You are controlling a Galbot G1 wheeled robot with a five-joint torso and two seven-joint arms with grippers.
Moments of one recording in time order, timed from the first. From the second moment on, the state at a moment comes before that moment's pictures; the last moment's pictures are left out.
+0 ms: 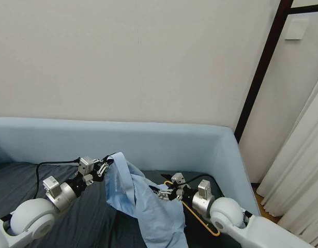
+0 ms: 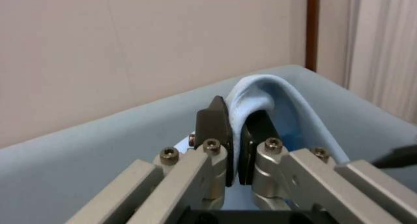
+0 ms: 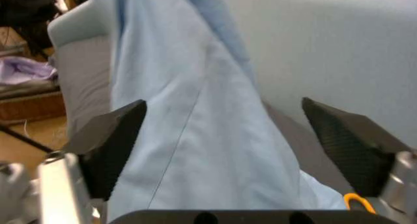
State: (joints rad) left arm 1.03 -0.35 -0.09 -1.96 -0.91 -0.27 -0.03; right arm -0.69 0.79 -0.37 1.85 0.74 -0.13 -0.13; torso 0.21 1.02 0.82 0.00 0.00
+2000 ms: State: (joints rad) left arm 1.09 -0.36 -0.12 -2.19 -0.82 -0.08 -0.41; right arm -0.48 1.22 -0.86 1.65 0.97 -0.41 0.80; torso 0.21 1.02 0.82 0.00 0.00
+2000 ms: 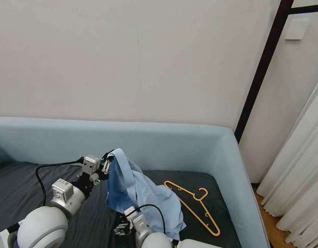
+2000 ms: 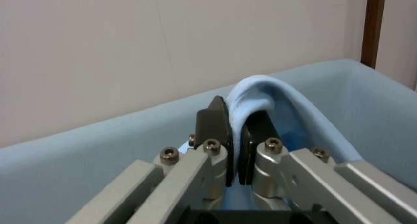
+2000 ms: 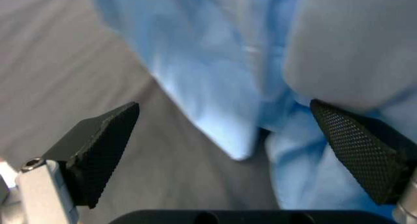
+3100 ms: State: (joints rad) left arm 1.12 -0.37 -0.12 -2.16 -0.77 -0.07 -0.43; right arm -0.54 1.15 -0.78 1.79 1.14 -0.44 1.11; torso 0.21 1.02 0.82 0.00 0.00
